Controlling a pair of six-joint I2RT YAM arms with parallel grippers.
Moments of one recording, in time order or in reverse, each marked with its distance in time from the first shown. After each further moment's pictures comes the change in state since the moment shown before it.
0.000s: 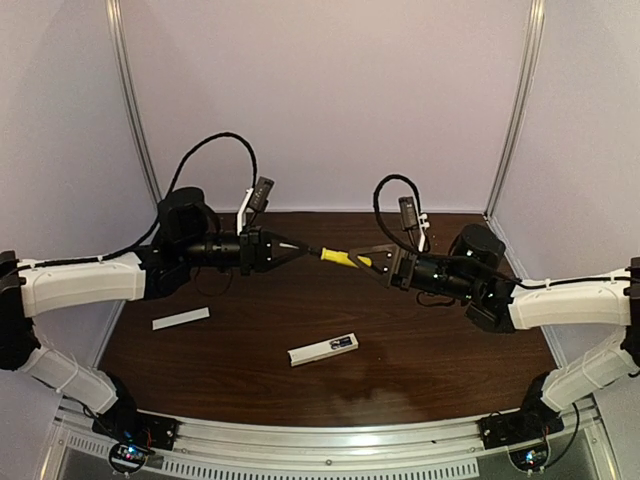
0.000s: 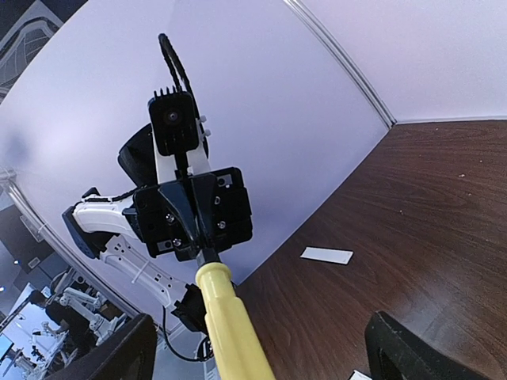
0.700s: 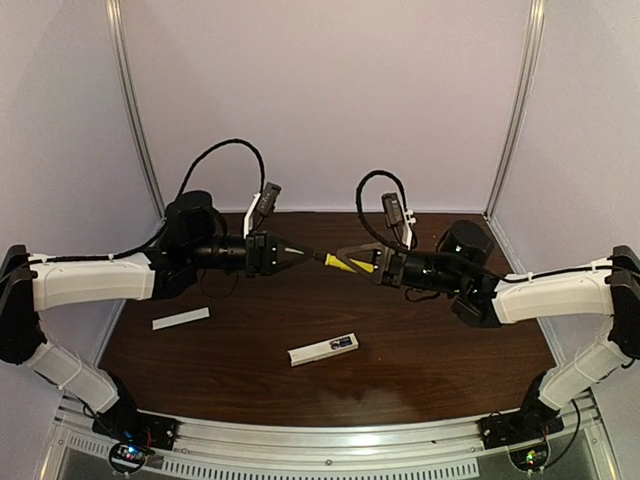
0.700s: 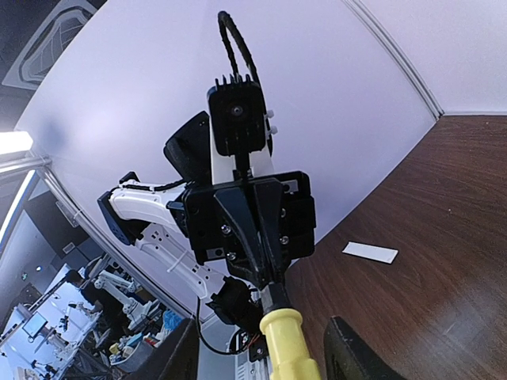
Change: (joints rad) left arm 0.000 0.056 0.000 0.047 0.034 -0.042; right arm 0.018 0.117 0.065 0.130 -0.128 0.077
